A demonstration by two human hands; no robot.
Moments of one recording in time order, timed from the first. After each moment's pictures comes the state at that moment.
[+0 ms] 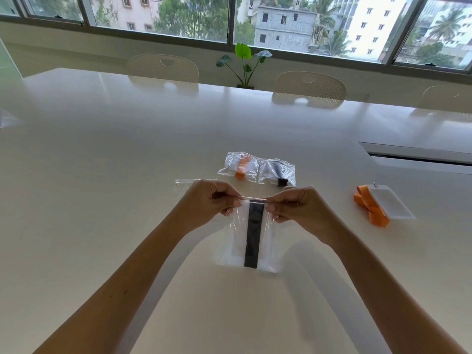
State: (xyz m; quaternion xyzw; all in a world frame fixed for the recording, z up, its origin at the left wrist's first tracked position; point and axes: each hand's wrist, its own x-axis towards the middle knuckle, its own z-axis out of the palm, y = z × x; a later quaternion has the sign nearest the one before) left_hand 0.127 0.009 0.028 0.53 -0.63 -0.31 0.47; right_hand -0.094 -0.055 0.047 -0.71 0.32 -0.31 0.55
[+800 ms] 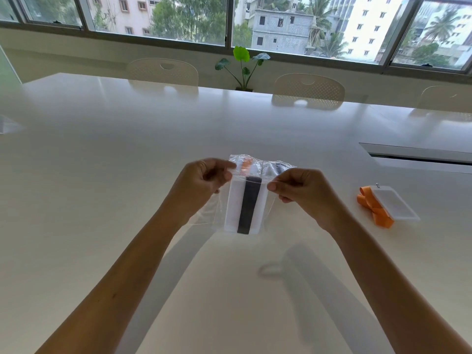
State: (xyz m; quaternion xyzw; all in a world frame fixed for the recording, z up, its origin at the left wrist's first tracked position) left_hand 0.136 0.014 0.064 0.56 -0.57 -0.26 0.54; right_hand -0.075 -0.060 0.073 -0.70 0.37 -0.38 0.48
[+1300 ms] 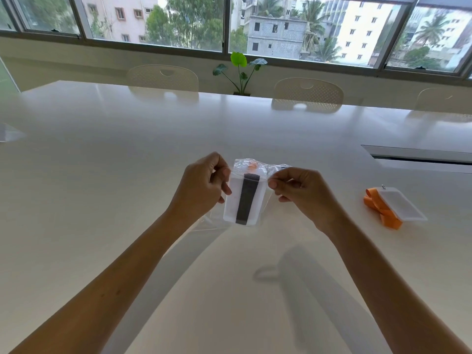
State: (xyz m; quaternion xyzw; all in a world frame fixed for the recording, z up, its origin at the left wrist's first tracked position) left_hand 0.150 0.011 0.066 0.60 -0.62 -0.11 0.49; right_hand -0.052 -0.051 0.076 -0.71 0.39 -0.39 0.45
